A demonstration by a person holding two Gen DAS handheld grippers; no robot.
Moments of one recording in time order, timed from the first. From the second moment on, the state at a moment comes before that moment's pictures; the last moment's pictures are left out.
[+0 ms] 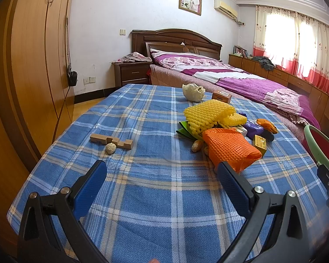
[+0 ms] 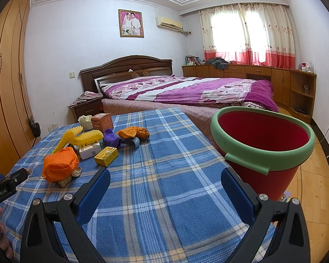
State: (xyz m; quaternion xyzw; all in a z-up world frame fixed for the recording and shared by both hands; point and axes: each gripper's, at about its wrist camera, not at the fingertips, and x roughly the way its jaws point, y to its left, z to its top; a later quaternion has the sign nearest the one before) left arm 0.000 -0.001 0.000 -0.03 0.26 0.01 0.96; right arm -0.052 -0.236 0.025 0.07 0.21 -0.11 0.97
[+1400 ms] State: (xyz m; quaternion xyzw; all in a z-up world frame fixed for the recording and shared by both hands) left arm 0.010 0.012 -0.003 -0.04 0.30 0.00 0.95; right arm -0.037 -0.245 0.027 0.09 0.25 -0.11 0.96
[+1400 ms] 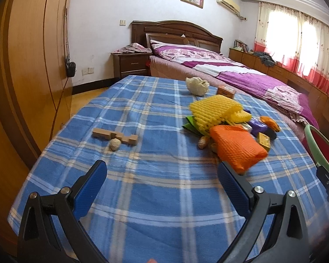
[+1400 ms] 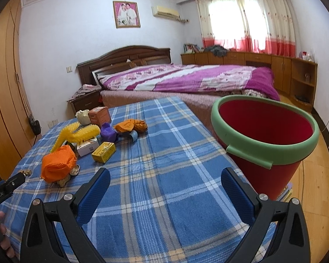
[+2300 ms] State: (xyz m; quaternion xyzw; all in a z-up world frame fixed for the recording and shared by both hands) left arm 0.098 0.076 -0.012 -0.01 0.42 -0.02 0.91; right arm 0.010 -0.206 0.048 0.12 0.33 -0.05 0.93
